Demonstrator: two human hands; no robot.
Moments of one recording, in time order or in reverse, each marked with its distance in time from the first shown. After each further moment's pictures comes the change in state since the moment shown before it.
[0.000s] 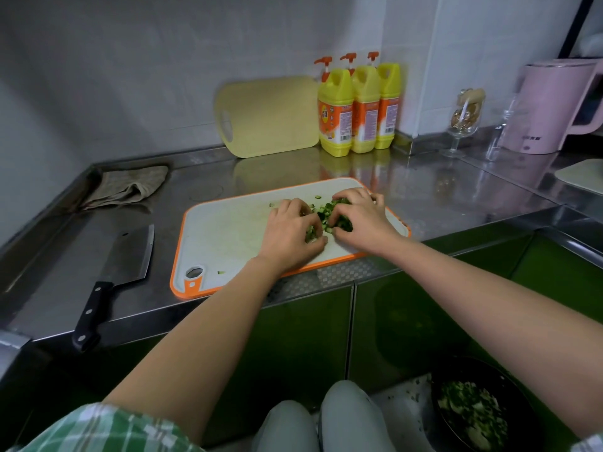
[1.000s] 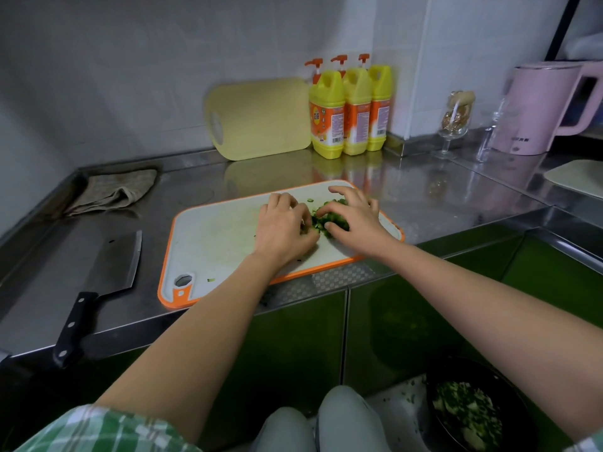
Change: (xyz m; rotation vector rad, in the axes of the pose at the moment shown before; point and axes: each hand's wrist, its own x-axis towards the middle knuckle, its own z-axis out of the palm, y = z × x) left_hand 0.017 0.004 -0.002 0.039 -0.001 -0.083; right_hand 0.001 0.006 0.003 0.161 0.060 0.017
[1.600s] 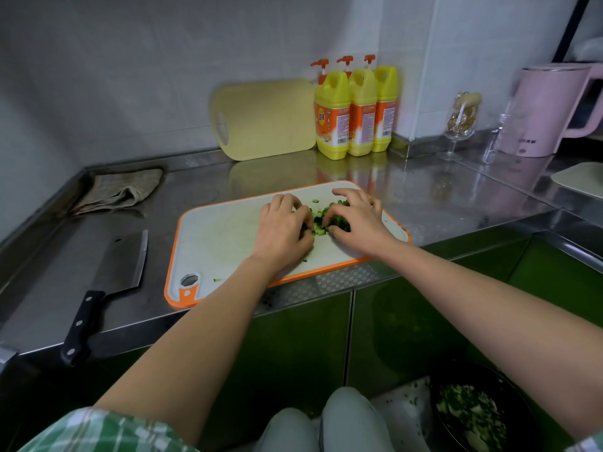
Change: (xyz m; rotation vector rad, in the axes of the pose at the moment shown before) left_hand -0.006 -0.015 0.001 0.029 0.079 0.107; right_hand 0.005 -0.007 0.002 -0.071 -0.048 0.044
